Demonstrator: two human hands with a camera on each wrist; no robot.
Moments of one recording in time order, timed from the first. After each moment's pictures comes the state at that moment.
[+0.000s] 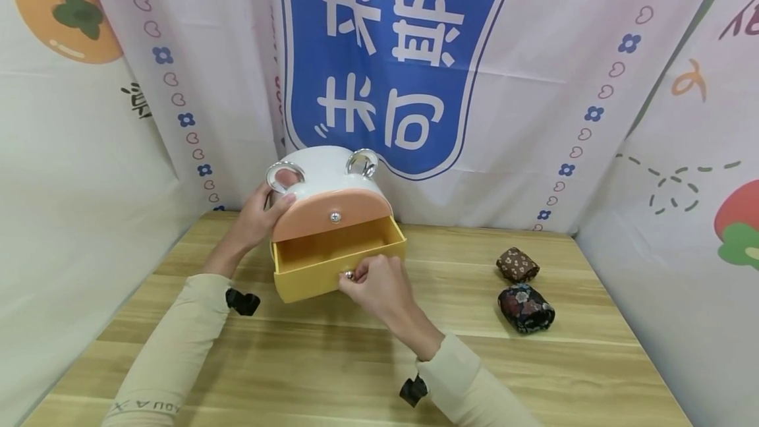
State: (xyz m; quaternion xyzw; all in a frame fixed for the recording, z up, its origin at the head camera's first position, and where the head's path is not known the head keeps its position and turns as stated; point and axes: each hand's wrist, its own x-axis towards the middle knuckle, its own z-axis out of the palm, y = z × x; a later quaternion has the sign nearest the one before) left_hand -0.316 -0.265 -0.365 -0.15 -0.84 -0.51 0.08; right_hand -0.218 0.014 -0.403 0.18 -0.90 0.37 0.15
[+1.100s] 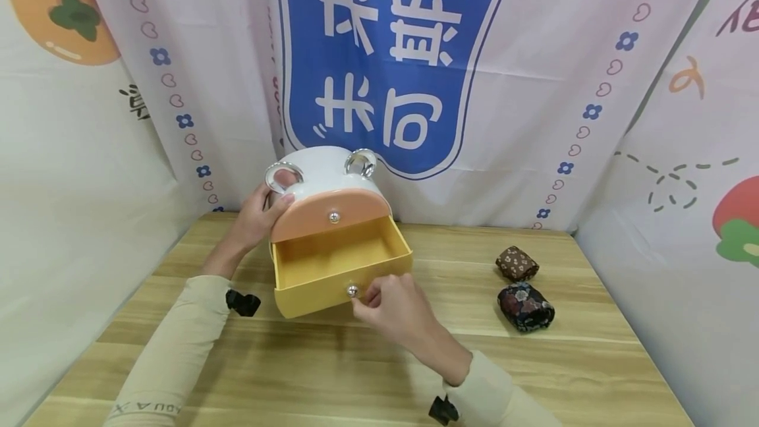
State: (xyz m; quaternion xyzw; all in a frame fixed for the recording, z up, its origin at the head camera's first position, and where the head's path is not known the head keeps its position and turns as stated) left_hand -0.317 -0.263 -0.366 -0.15 -0.84 -0.52 0.08; right_hand -0.186 0.049 -0.399 0.23 -0.91 0.34 0.11
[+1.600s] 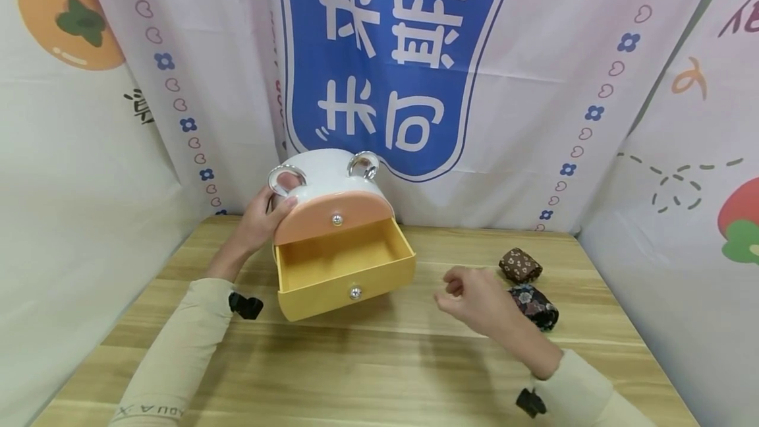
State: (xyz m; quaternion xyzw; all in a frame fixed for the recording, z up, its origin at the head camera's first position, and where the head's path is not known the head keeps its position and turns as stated) left_hand -0.316 -0.263 -0.367 -0.15 -0.84 -0.52 0.09; right_hand -0.202 0.165 -0.396 0.17 -0.94 0.28 0.08
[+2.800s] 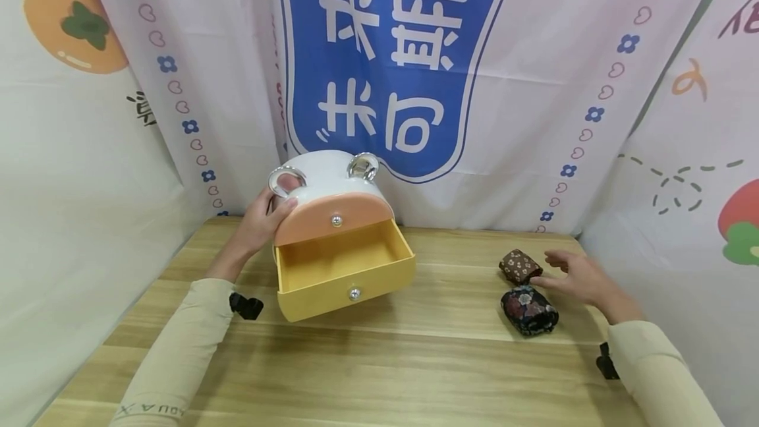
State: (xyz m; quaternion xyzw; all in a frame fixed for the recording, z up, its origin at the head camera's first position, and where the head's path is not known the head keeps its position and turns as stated) left_hand -0.315 -0.263 -0.366 -0.15 -0.84 -0.51 0.09; right_hand -0.284 0.387 -0.448 0.14 -0.96 0.22 0.02
